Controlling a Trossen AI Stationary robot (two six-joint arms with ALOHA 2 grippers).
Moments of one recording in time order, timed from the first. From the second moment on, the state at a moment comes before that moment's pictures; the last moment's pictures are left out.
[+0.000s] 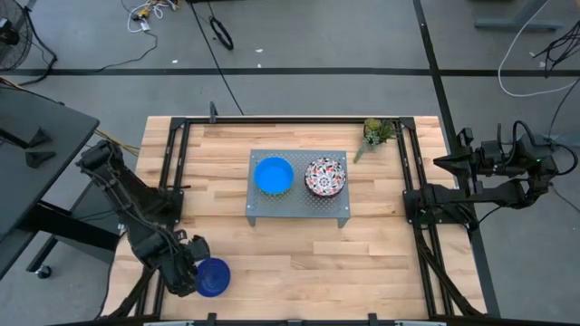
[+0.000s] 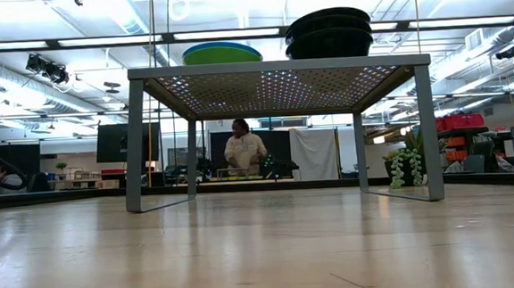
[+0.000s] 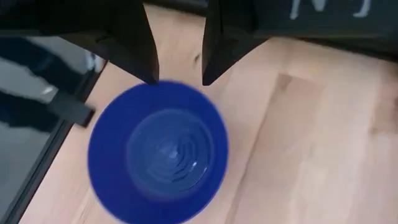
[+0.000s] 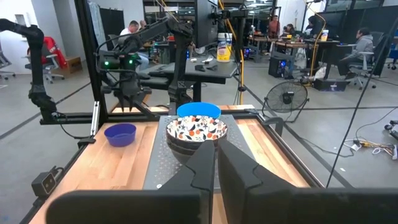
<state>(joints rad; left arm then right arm) -0.95 1.36 1.02 -0.99 -0.04 -1.34 0.01 0.07 0.99 -0.98 0.06 -0.01</state>
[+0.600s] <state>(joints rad) -0.95 1.35 0.86 -0.84 -0.04 -1.53 0.01 0.07 0.99 -0.98 0.06 -0.01</state>
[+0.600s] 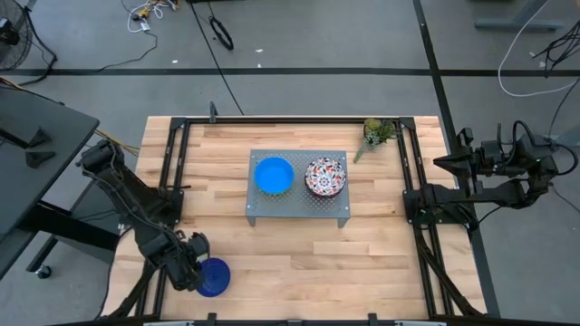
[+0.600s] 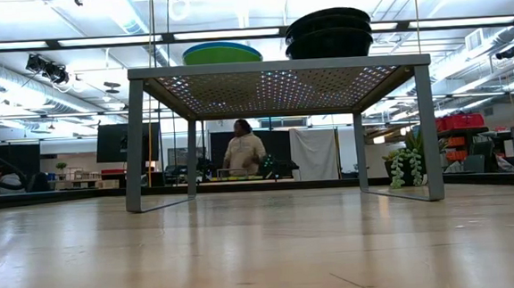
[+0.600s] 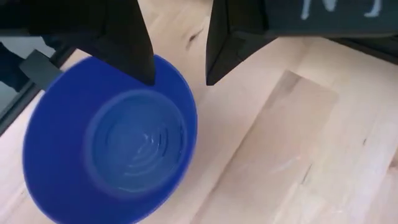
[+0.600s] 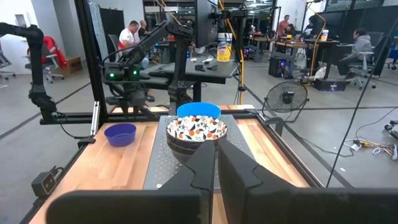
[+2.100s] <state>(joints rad) -0.93 1.43 0.81 -0.73 -0.02 -1.49 0.01 0.07 0.99 -0.98 0.06 -0.01</state>
